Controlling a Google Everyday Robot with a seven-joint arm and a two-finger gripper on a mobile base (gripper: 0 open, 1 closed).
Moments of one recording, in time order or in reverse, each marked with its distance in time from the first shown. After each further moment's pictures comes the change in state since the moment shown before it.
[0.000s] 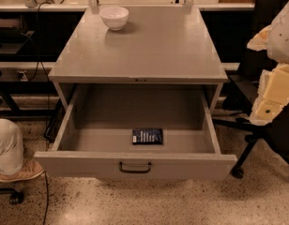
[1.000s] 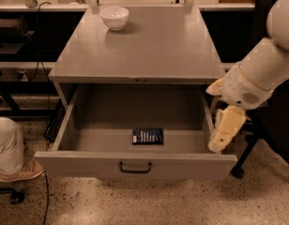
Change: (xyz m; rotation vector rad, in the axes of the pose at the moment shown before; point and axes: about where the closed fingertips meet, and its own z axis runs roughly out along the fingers) arm -0.019 0.024 0.135 -0.229 -0.165 0.005
